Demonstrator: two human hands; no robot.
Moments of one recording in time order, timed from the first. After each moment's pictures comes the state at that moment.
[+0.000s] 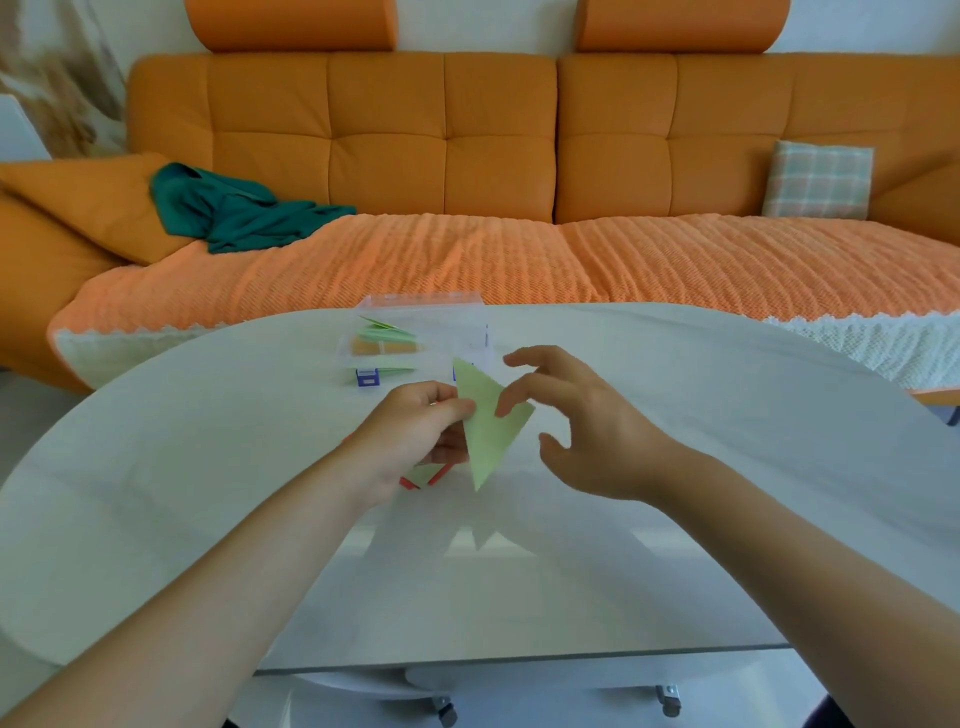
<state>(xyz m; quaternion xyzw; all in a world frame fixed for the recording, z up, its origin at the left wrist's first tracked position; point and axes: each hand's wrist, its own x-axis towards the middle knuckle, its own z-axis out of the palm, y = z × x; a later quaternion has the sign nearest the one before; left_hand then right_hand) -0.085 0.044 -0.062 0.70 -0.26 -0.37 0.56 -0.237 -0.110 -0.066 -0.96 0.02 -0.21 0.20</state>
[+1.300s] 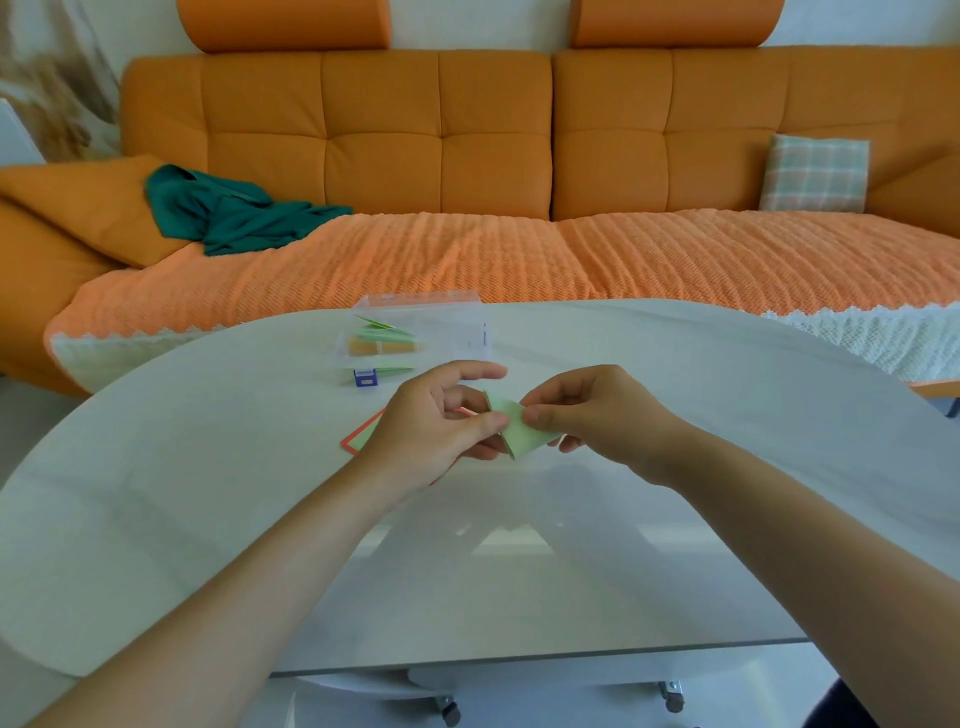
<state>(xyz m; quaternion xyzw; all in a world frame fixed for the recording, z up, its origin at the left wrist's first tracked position) -0.101 0.040 -0.064 0.65 -0.38 -0.27 0.60 -0.237 -0.109 -0.050 -0.80 0.24 -0.12 0.54</state>
